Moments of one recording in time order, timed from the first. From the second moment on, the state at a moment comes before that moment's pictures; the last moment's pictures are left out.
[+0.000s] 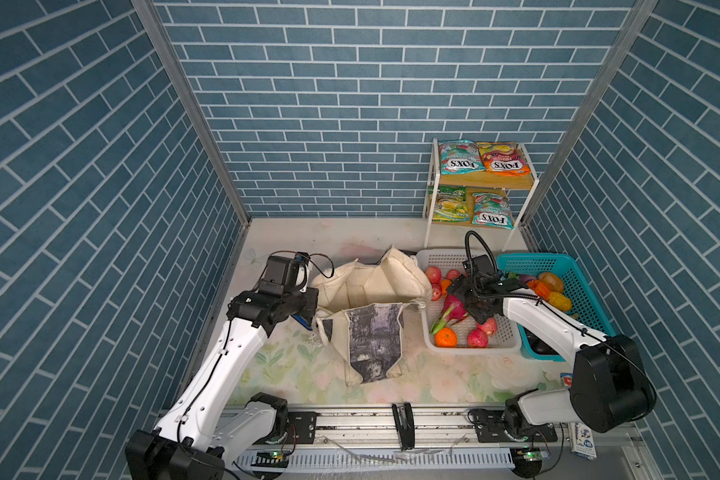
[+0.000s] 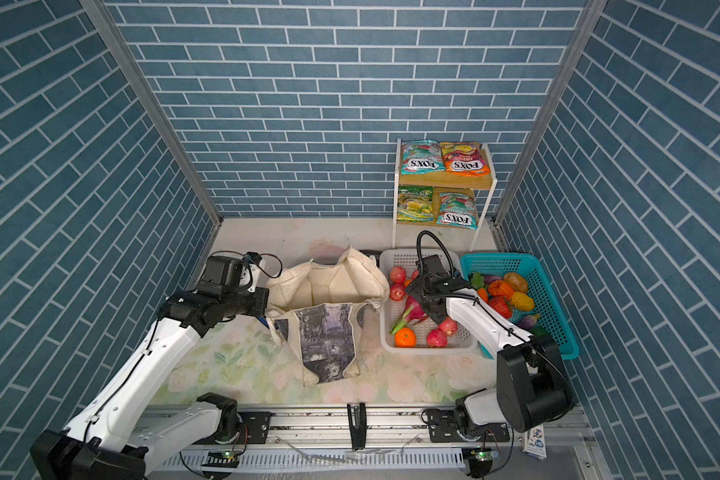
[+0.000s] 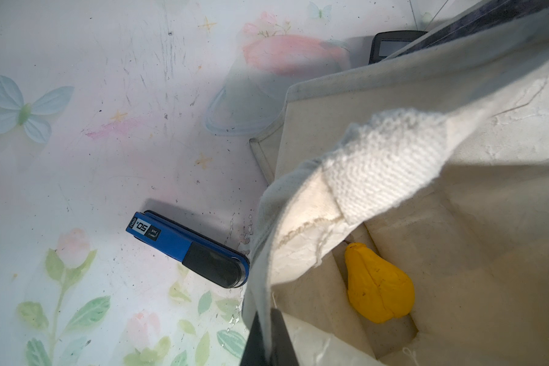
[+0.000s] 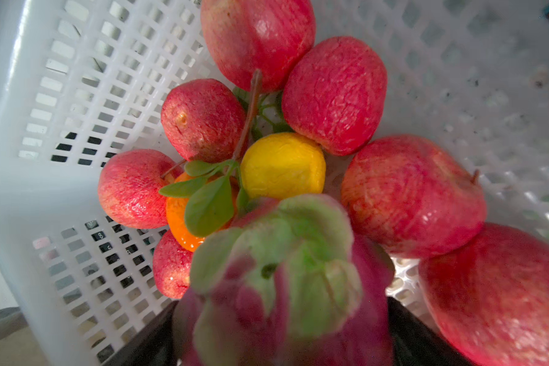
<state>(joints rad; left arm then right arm) -0.27 1.04 1.00 -0.86 0.06 -0.11 0.39 1.41 0.92 -0.60 0.08 1.11</state>
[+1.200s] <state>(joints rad) -0.27 1.04 1.00 -0.86 0.06 -0.12 0.59 1.10 1.29 -0.62 0.13 0.84</state>
